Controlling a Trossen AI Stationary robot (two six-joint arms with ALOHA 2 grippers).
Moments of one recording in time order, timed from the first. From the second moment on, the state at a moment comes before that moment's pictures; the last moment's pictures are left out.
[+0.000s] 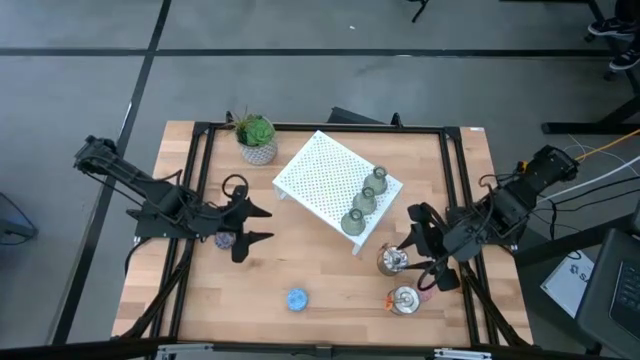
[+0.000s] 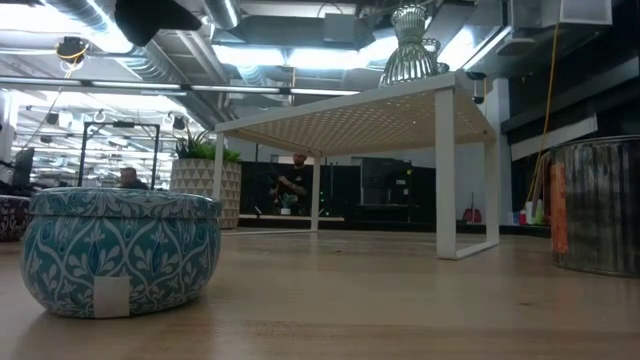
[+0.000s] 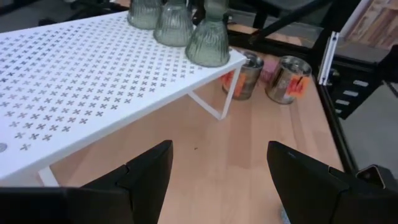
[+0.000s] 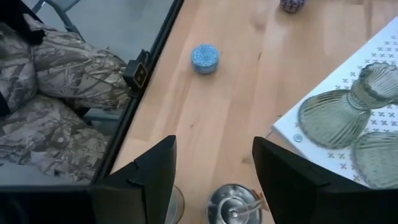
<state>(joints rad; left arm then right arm) -0.48 0.92 0.74 -0.32 -0.53 -0.47 0.67 1.20 1.34 -0.95 0.22 0.33</state>
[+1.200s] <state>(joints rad) -0.48 0.93 0.74 -0.32 -0.55 -0.30 0.70 0.89 0.75 -0.23 0.25 0.17</state>
